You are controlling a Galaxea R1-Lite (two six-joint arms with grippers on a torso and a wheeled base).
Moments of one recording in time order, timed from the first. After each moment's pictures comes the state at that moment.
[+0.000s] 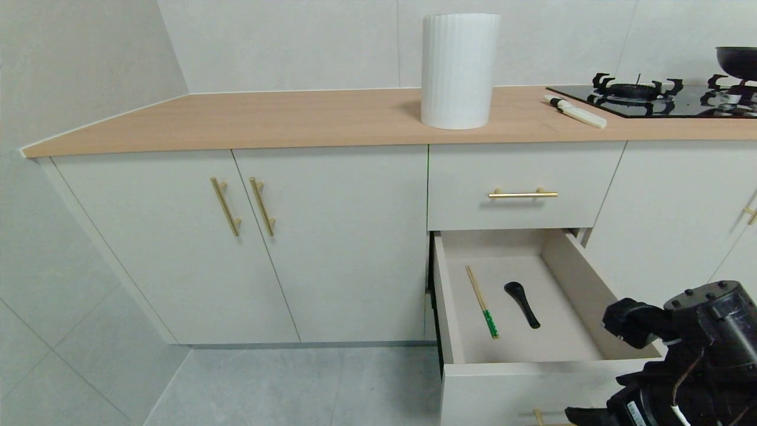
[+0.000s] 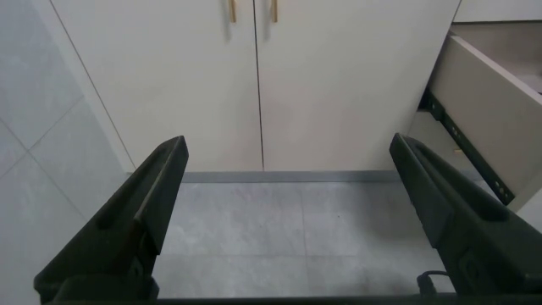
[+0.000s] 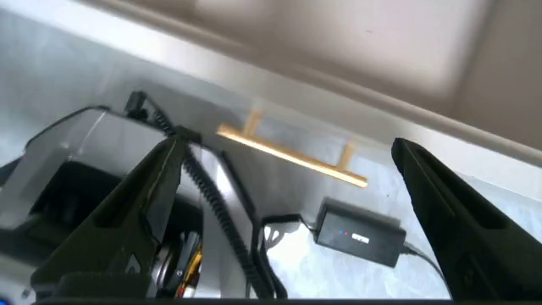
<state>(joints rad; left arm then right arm) 0.00 0.00 0.00 0.00 0.01 0.00 0.52 1.43 -0.49 -0.04 -0.04 0.08</state>
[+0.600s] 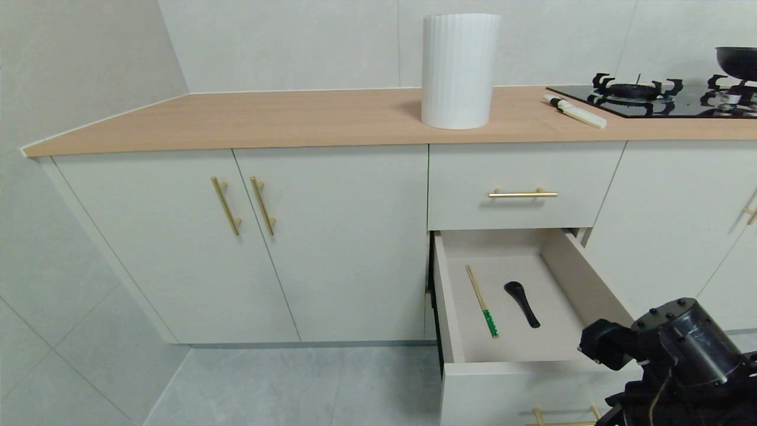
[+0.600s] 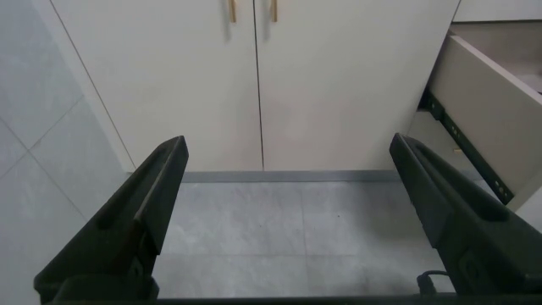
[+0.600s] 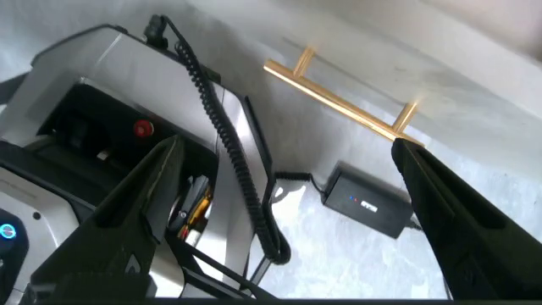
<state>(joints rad) 0.00 0.00 0.00 0.00 0.01 0.00 0.58 1.51 -0.49 -0.03 -0.04 0.08</state>
